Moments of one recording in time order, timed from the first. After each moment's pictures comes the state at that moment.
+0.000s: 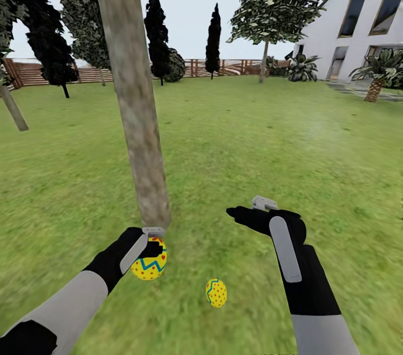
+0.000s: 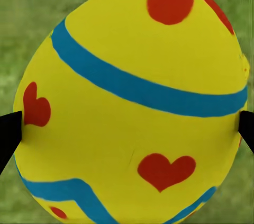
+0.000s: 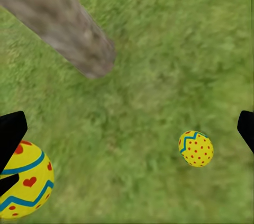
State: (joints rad) left arm -0.79 0.05 -0.42 -0.66 0.59 0.79 0.34; right arm -0.57 0.16 0.01 -1.52 -0.53 1.04 -0.35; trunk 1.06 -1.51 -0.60
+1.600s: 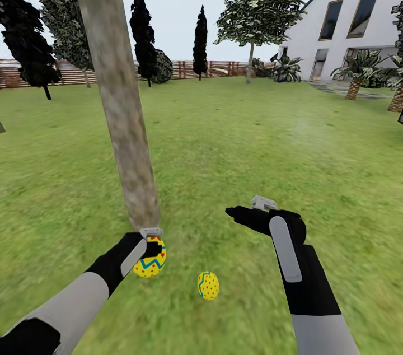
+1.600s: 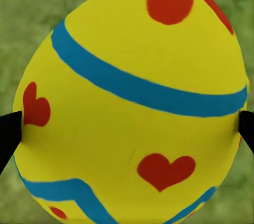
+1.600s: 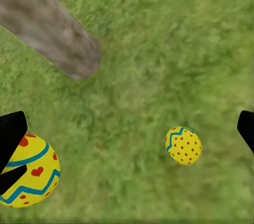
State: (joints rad) left arm -0.80 0.04 -0.42 -0.58 0.59 0.64 0.34; right arm -0.57 0.16 0.01 -1.51 -0.53 1.04 -0.33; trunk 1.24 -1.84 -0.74
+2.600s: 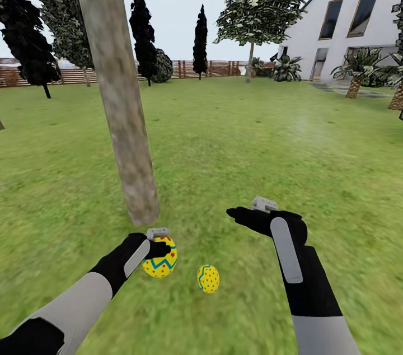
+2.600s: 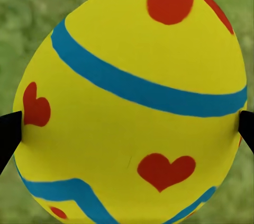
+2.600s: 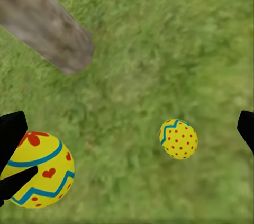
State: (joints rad) left arm -0.80 0.02 -0.42 -0.57 0.59 0.63 0.22; right arm -0.56 0.15 0.00 -1.52 -0.53 1.04 -0.33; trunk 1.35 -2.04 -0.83
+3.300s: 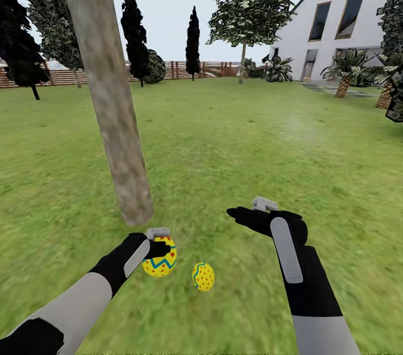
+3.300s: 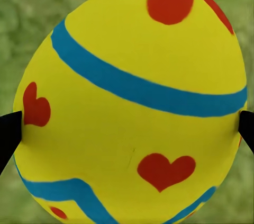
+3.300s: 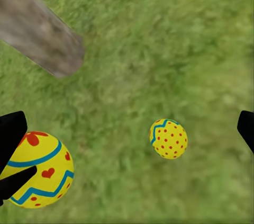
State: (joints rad) left arm -0.79 0.02 -0.42 -0.58 0.59 0.63 0.22; right arm -0.56 0.15 0.00 -1.52 -0.53 1.04 -0.33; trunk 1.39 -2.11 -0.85
